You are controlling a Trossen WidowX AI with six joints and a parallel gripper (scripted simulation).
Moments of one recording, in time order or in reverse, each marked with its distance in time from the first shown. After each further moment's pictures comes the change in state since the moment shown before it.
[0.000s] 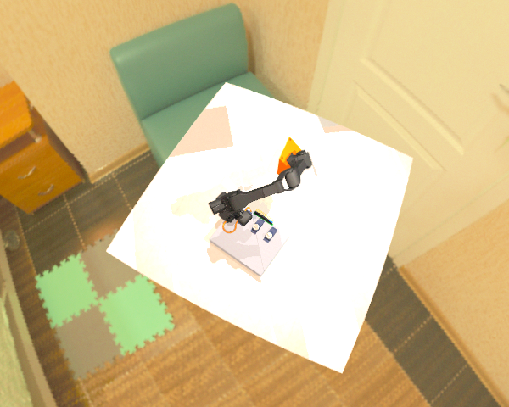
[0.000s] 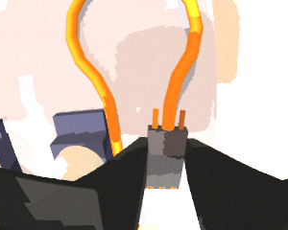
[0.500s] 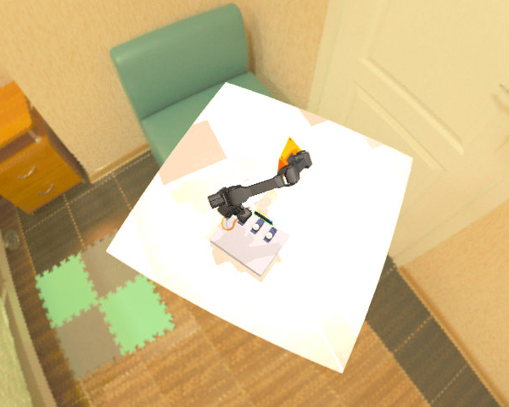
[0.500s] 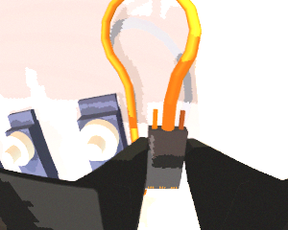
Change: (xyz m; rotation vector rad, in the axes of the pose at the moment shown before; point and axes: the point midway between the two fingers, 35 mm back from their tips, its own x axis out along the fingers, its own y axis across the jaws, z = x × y) arm -0.044 0.000 -0.002 0.074 -0.005 0.001
